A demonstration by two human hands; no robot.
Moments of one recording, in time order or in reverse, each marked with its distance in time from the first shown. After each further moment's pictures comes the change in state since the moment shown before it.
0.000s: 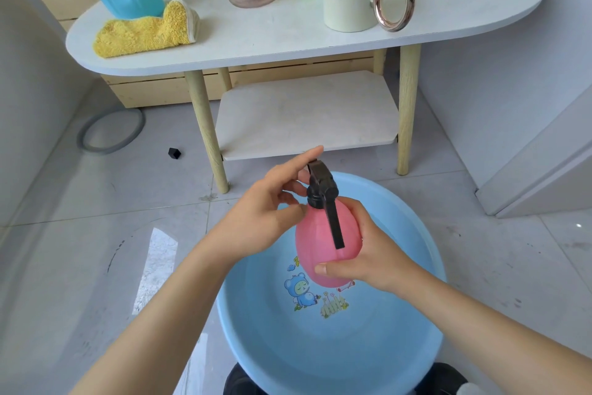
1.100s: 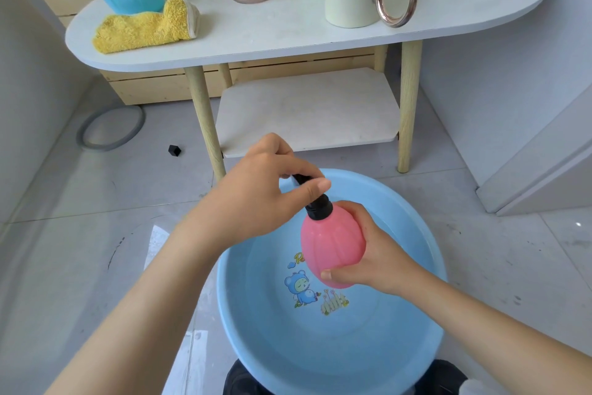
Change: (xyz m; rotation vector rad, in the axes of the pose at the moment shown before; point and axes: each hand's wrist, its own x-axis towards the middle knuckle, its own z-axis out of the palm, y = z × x) left_hand 0.002 0.038 -0.011 0.608 0.079 -0.006; right_hand -0.007 0.007 -0.003 -0.036 -0.005 0.013
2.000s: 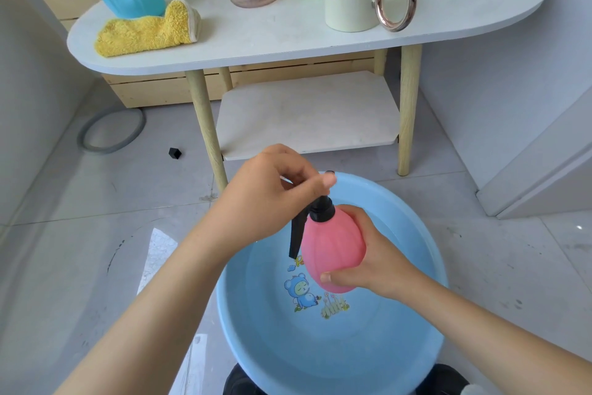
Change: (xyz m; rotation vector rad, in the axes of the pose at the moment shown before) left_hand -0.002 0.010 0.005 -0.289 0.048 -0.067; right_hand 0.002 0.002 0.002 0.003 0.007 0.014
